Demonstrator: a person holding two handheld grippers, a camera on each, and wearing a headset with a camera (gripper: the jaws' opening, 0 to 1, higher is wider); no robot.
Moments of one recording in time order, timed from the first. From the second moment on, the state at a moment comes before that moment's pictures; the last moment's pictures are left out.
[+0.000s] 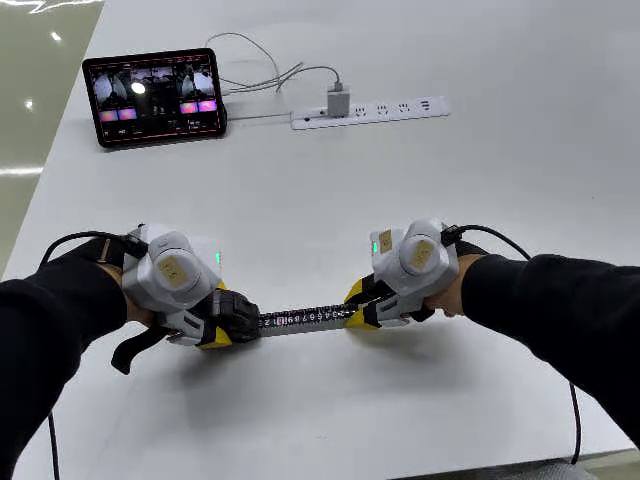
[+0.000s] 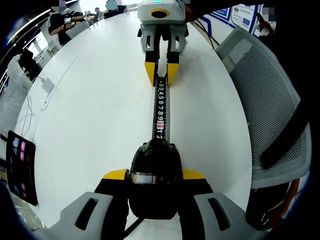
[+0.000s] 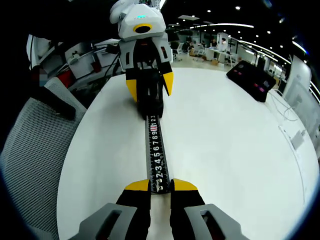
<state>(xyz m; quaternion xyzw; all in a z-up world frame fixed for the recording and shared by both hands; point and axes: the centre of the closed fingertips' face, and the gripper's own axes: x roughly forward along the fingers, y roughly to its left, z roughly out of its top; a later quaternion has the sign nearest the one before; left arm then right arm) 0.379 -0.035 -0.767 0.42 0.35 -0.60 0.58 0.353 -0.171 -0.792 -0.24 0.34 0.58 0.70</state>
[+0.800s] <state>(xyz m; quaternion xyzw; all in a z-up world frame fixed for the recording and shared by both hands) 0.378 -0.036 -0.766 0.42 0.35 -0.60 0.58 0.351 -0.189 -0.792 -0.24 0.34 0.57 0.71</state>
